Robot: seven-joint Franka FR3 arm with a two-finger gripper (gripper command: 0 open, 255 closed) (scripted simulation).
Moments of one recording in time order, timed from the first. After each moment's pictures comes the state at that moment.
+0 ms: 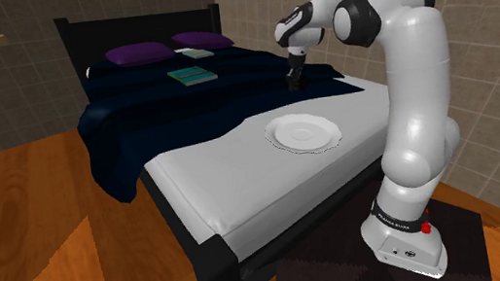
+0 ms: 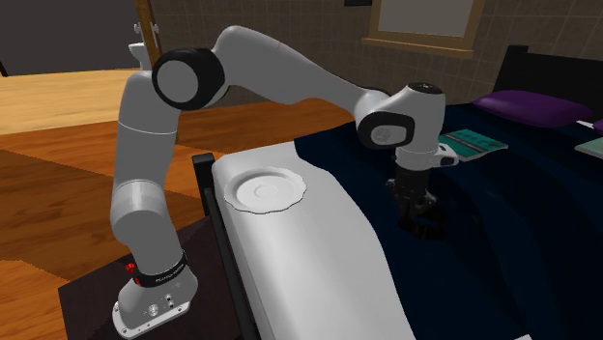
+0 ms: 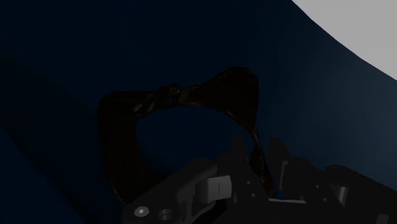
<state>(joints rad) -0.27 0.35 -0.50 -1.72 0.26 2.12 -0.84</state>
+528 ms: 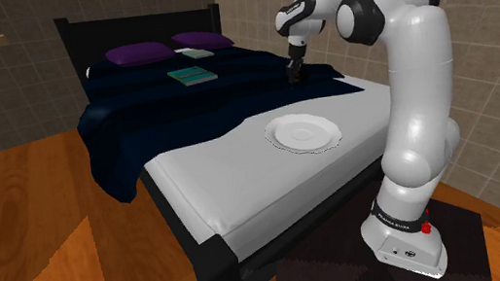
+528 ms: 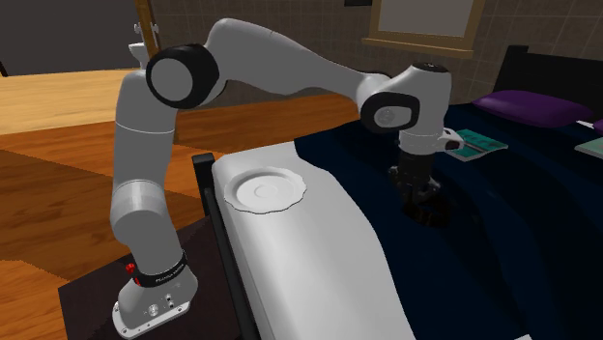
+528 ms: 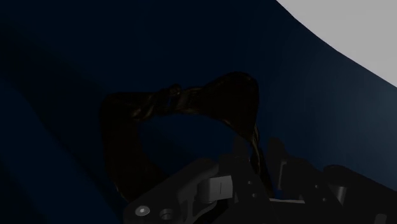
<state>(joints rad) -0.26 0.33 -0.51 -1.65 0.24 2.03 -0.82</state>
